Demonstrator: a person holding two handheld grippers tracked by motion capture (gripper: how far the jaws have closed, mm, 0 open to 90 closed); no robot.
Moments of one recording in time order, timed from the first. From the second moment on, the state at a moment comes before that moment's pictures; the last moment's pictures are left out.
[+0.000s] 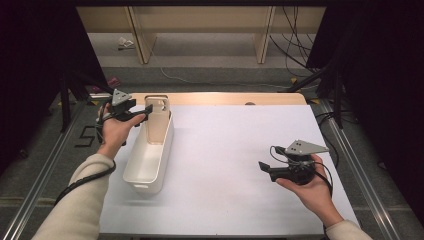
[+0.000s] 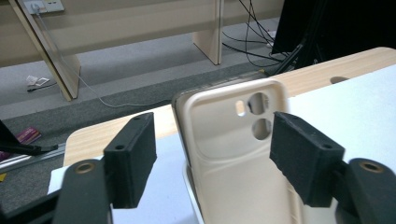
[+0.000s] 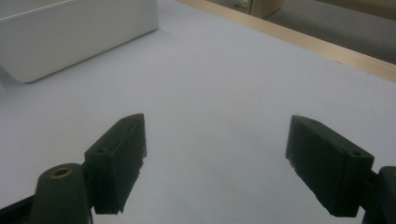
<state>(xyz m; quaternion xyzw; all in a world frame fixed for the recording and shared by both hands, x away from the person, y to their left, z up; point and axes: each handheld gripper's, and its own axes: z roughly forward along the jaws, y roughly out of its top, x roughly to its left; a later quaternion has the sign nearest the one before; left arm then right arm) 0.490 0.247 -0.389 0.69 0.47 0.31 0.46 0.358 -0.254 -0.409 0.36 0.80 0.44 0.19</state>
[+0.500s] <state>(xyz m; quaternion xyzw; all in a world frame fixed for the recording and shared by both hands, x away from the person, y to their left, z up) 0.396 0.246 -0.394 0.71 0.44 0.24 0.50 0.358 -0.255 -0.409 0.36 0.80 0.44 0.19</state>
